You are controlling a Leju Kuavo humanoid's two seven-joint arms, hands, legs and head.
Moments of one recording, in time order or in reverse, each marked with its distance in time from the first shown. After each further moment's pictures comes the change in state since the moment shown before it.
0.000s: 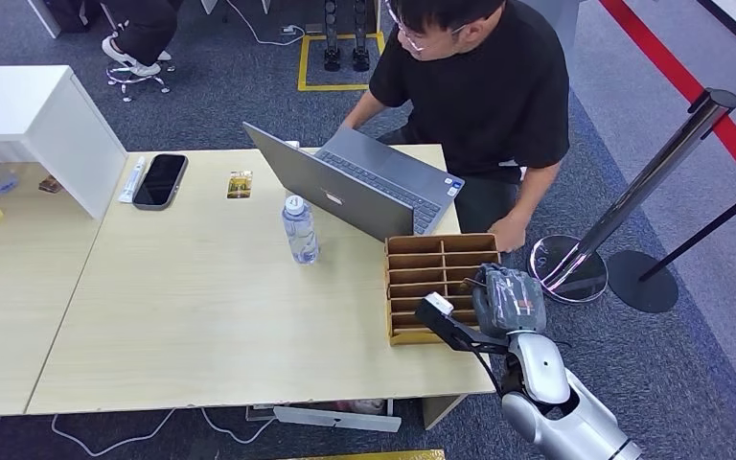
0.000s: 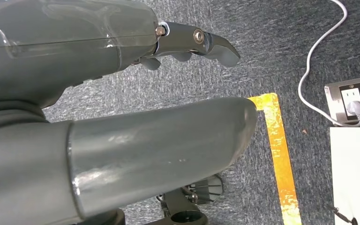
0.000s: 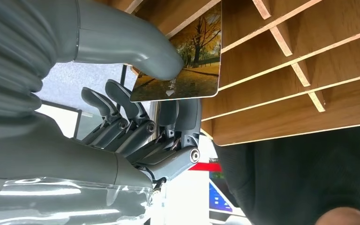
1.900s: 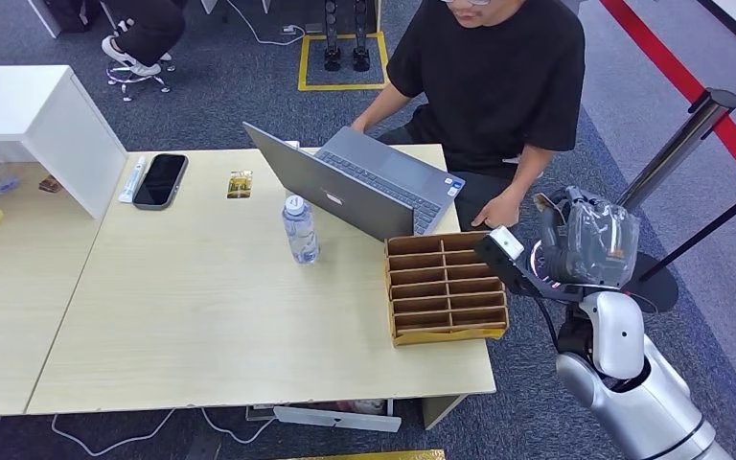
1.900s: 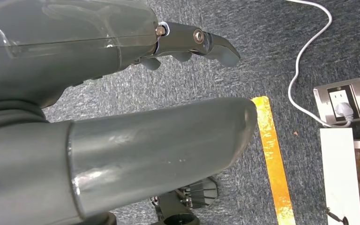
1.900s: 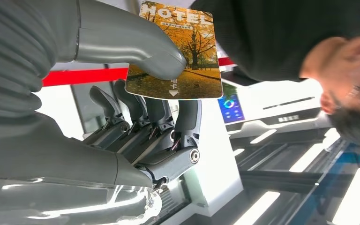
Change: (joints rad) left arm -0.021 0.001 0.000 0.000 -0.036 0.002 0.011; right arm -0.044 -0.135 -0.174 -0.263 0.106 -0.095 0.045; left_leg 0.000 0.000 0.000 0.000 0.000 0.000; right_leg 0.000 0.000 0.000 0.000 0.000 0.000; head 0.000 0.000
